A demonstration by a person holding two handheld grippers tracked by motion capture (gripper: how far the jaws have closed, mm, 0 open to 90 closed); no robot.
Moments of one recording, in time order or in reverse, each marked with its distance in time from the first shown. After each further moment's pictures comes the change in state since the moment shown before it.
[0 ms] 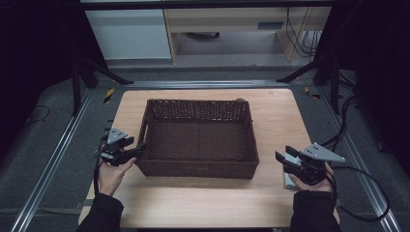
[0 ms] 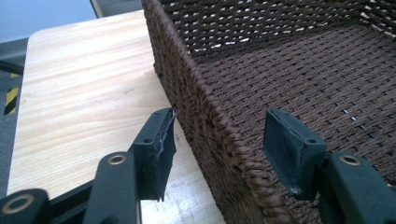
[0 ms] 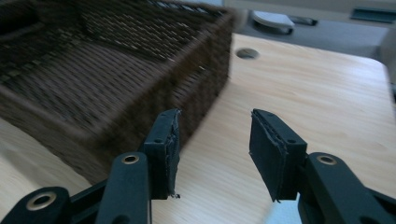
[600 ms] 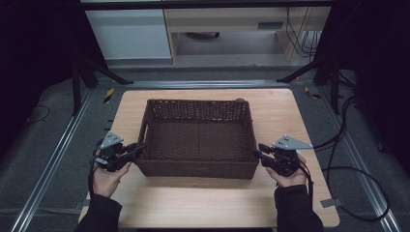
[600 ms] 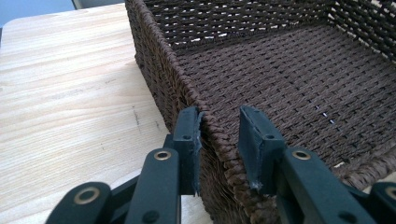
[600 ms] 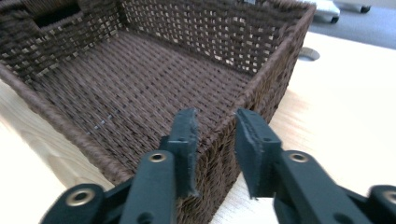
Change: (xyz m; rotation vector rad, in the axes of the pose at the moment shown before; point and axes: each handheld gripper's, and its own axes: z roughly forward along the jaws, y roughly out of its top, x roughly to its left) left arm -0.005 -0.008 -0.019 0.003 -0.074 -0.040; right arm 0.036 0.018 0.047 0.079 0.113 -0.033
